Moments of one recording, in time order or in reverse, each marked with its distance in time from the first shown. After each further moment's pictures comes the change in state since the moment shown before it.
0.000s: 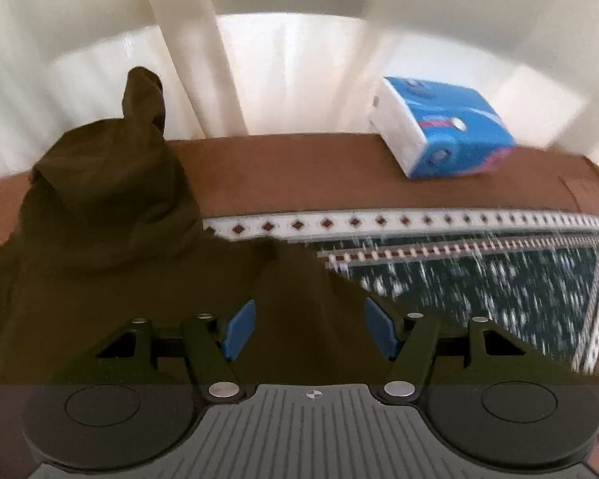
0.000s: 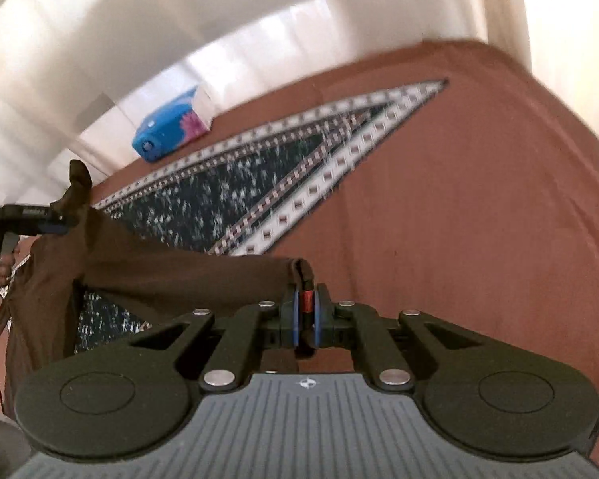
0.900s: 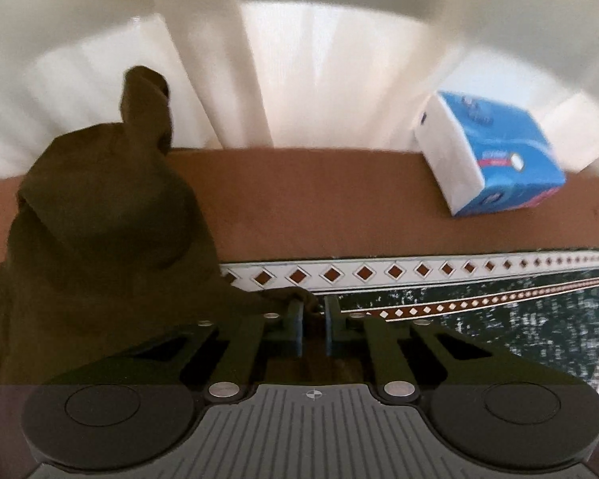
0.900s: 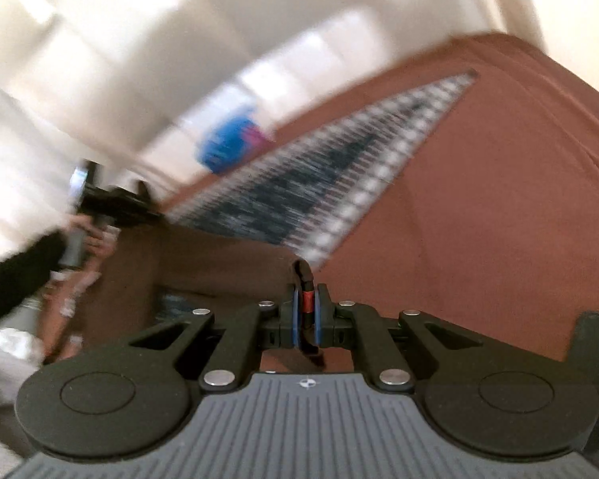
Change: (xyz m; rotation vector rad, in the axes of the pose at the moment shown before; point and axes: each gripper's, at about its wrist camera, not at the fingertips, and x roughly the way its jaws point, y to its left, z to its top) left arm 0.023 0.030 0.047 -0.082 0.076 0.009; right arm -0.069 0.043 -0.013 0.056 -0.061 0.210
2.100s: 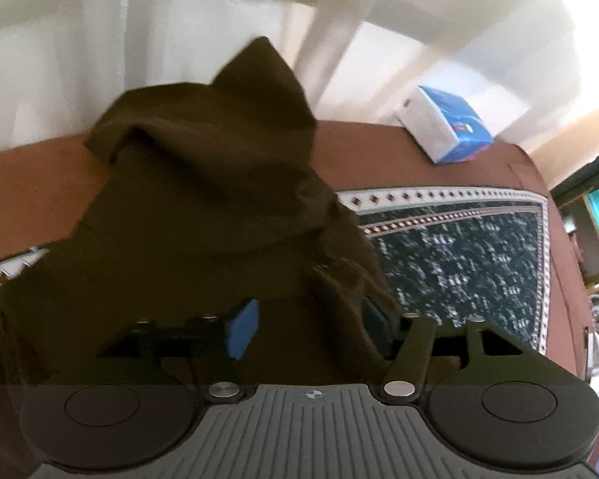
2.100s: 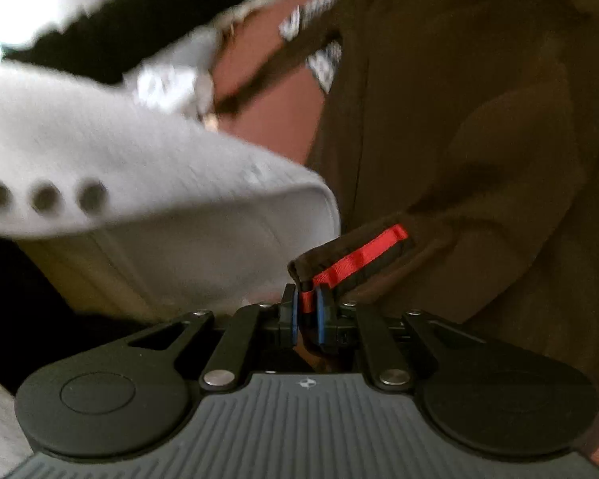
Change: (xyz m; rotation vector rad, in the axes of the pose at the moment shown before) left arm -0.041 0.153 -0.049 0.143 -0.005 -0.346; right arm 0.241 0.356 -0.211 -0.330 0.744 0.421
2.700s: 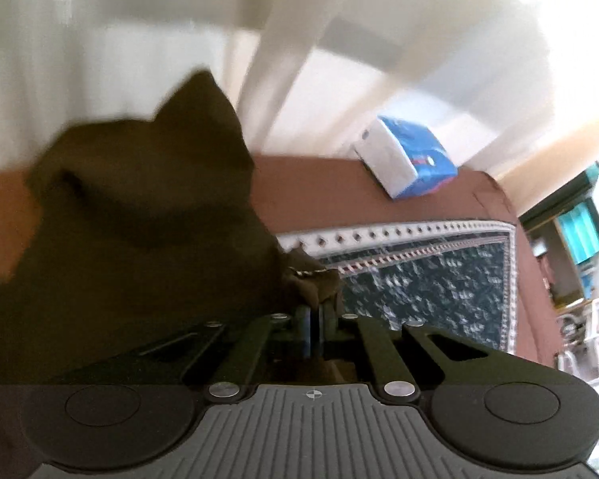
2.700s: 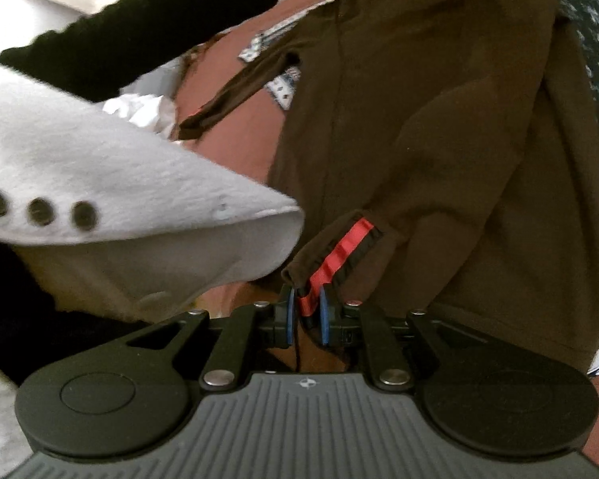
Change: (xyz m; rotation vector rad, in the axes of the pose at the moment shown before) left arm 0.007 -0.018 0.026 0.007 -0.079 -0.073; right arm -0.028 0.008 -0.024 0.041 -0.096 -0.085
